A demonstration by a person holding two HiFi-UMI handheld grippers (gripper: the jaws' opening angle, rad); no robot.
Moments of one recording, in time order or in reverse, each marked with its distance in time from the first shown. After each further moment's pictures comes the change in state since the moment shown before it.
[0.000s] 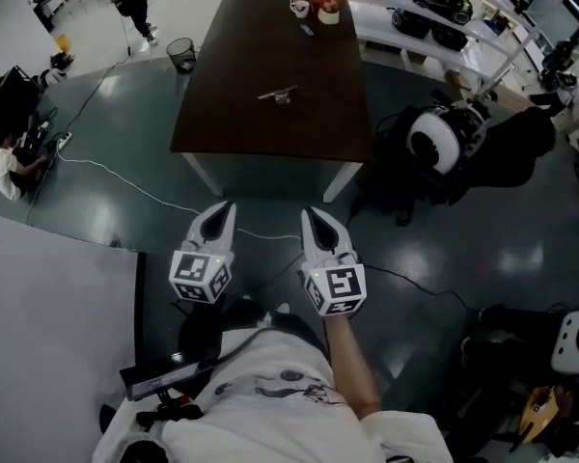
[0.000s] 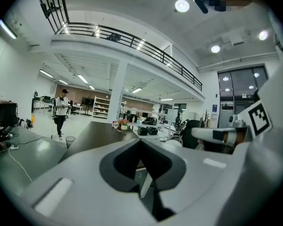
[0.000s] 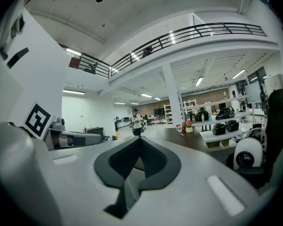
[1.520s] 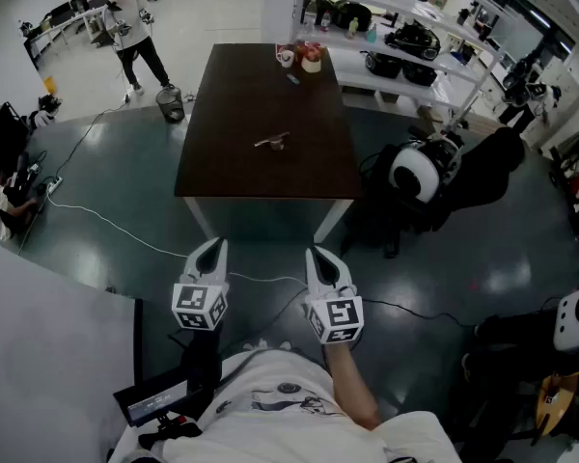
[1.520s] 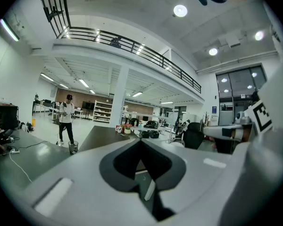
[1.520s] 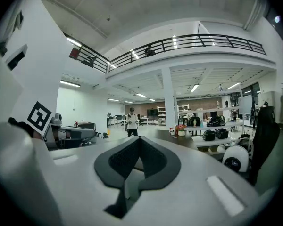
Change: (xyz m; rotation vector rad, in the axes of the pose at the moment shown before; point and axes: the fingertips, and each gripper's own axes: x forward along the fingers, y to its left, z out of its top) left arm -0.024 0.052 0.001 0.025 -0.047 0.002; right arm -0.005 0.024 -0.003 -0.078 0.007 -0.114
